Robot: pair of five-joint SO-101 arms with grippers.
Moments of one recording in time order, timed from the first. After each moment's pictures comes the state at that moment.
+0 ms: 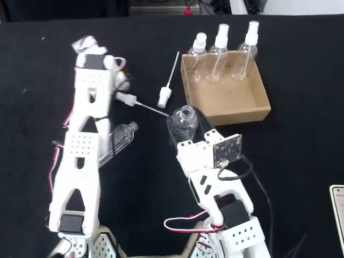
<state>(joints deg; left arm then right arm) -3.7 74.0 -92.1 98.9 35.6 -19.8 -100.9 97.0 19.0 -1.8</state>
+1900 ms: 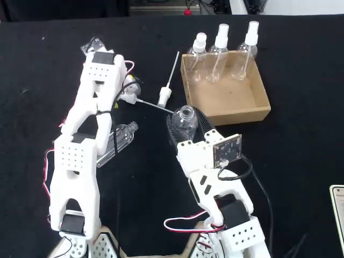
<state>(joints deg) 2.8 43.3 -39.8 83.2 38.5 -19.8 -100.9 97.0 19.0 -1.8</state>
